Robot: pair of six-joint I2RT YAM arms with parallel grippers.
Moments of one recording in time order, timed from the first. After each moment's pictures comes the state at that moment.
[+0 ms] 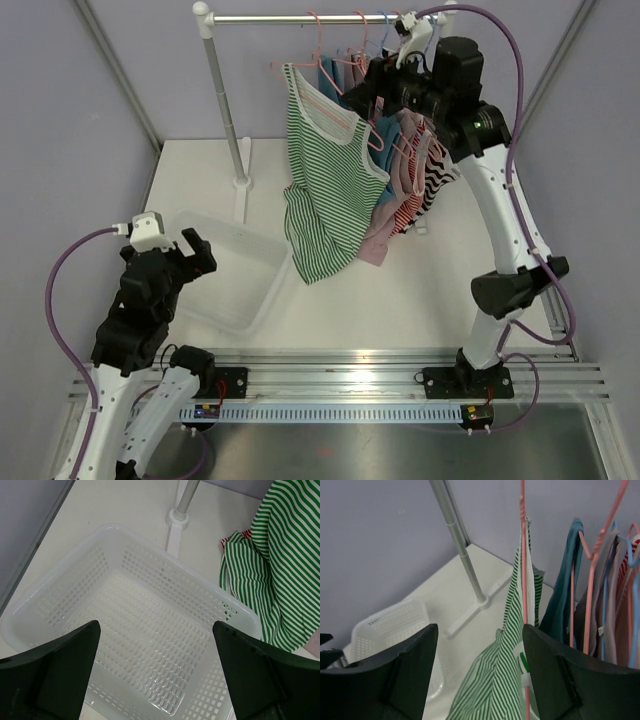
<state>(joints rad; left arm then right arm) -0.29 0.48 0.86 -0.73 -0.39 -0.35 0.37 1.76 2.22 -0.56 -0.47 0.18</state>
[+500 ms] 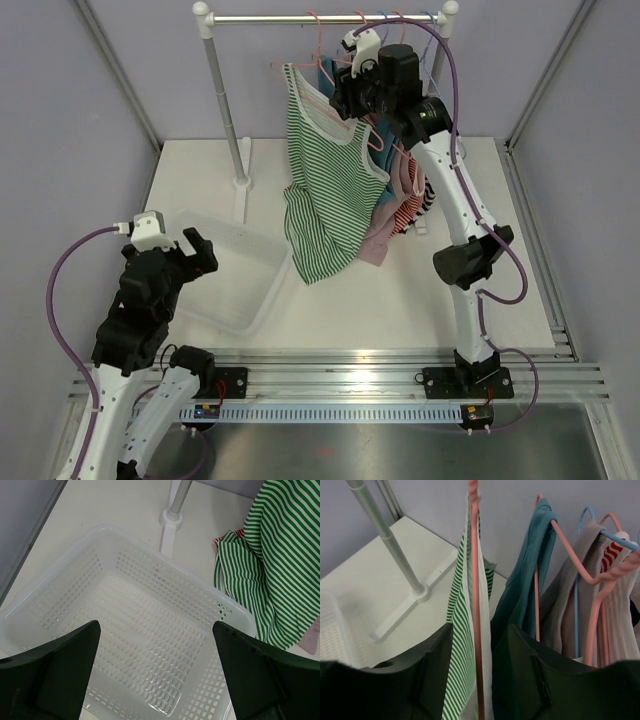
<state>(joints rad) -0.28 0.48 0.86 -0.71 -0.35 -0.34 0.47 2.15 2.63 -0.71 -0.18 -0.06</state>
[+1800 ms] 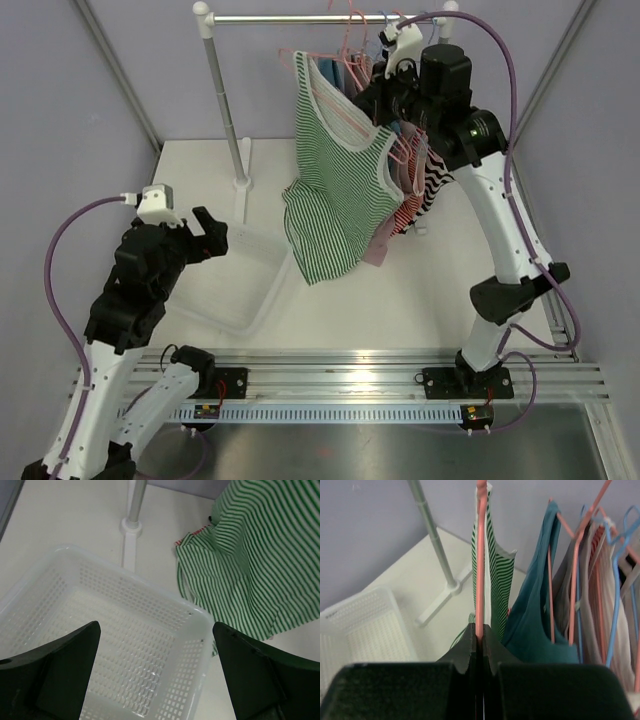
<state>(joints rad) -0.30 0.63 1.01 -0.71 -0.21 -0.34 0.48 1.83 2.38 -0.70 -0.20 0.03</state>
